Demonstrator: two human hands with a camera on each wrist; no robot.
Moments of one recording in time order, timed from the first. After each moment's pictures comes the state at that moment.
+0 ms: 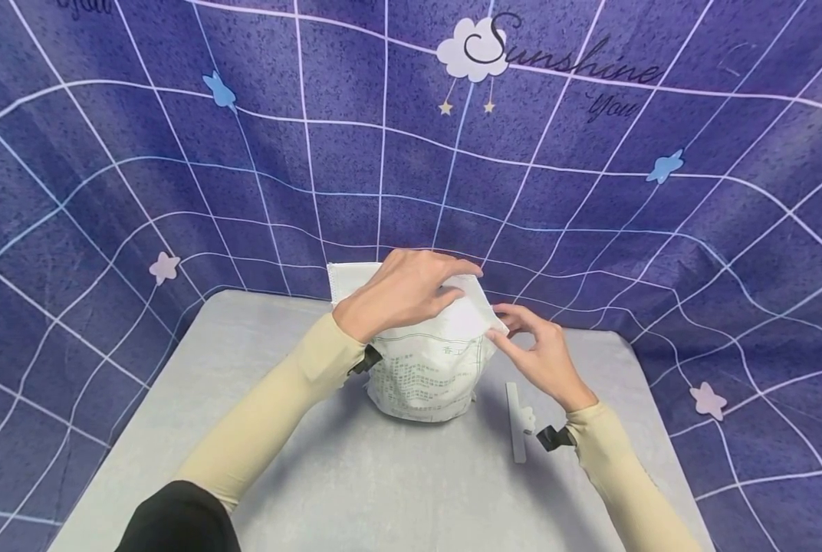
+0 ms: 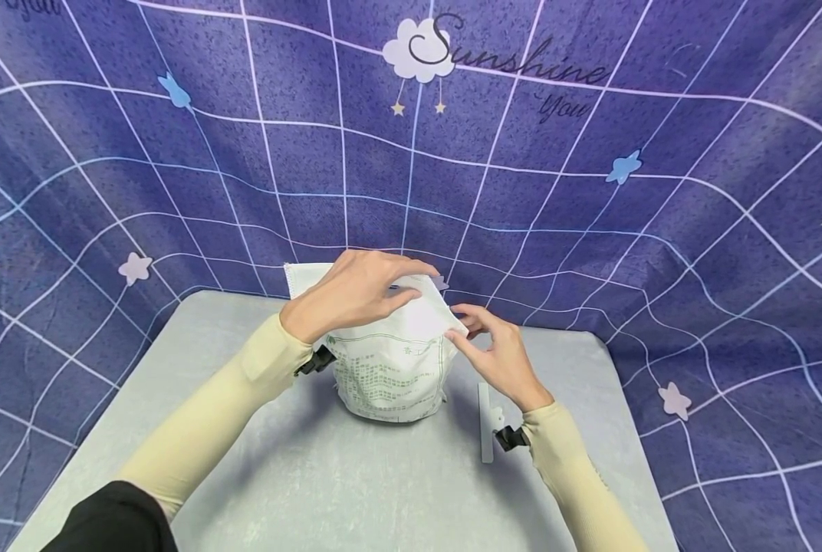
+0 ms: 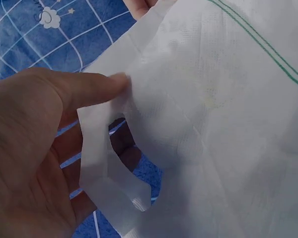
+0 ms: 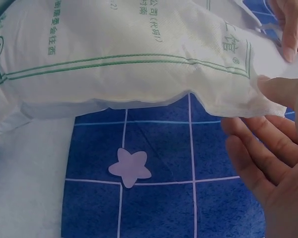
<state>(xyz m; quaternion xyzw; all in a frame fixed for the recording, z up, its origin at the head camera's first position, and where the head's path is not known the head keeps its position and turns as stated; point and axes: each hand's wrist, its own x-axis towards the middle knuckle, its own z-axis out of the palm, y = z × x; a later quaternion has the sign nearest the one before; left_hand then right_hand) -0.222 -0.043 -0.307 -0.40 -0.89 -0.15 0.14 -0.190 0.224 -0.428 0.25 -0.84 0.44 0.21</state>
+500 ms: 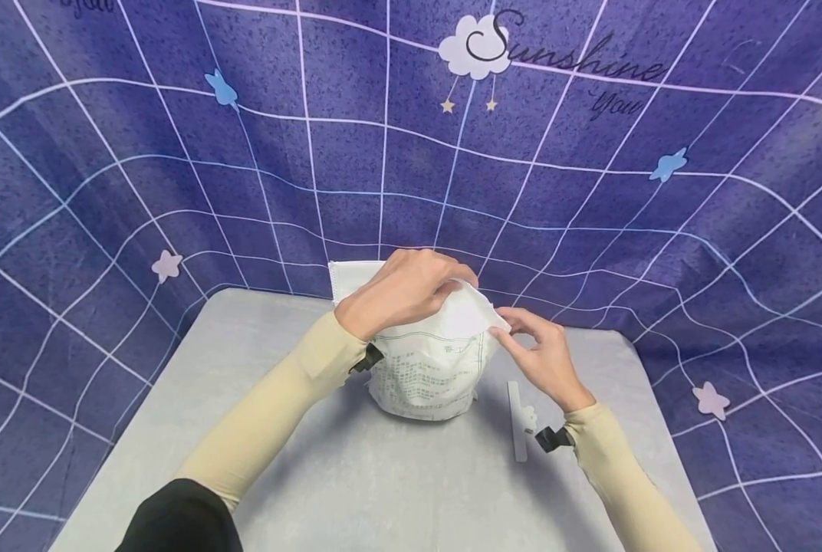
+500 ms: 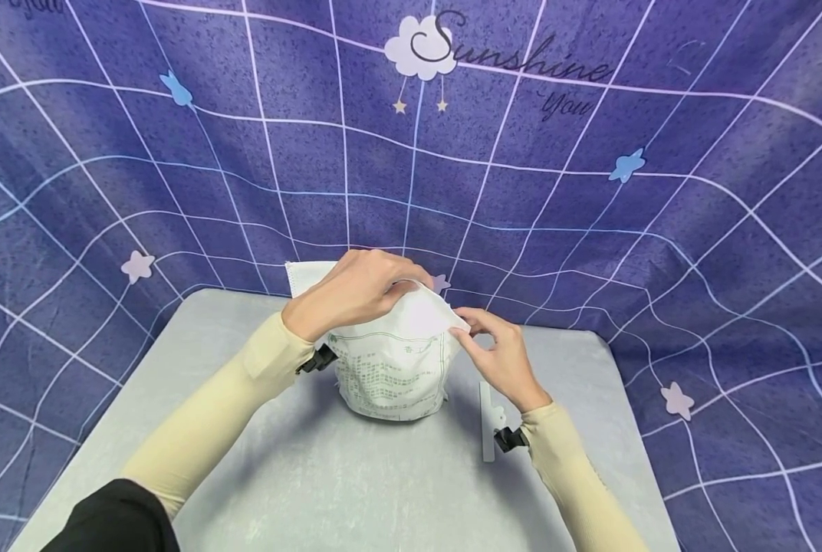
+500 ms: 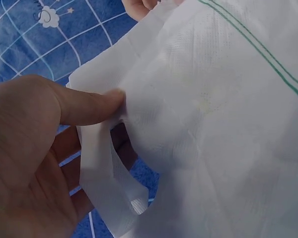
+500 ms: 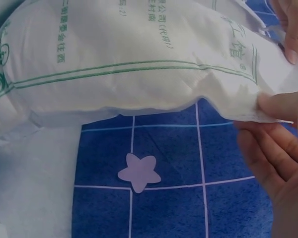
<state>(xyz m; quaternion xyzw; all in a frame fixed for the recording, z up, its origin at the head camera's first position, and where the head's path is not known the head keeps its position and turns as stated) -0.224 -0.044 -0.308 -0.41 -0.89 -0.18 0.11 -0.191 0.224 -0.435 0.25 -0.82 0.44 0.25</state>
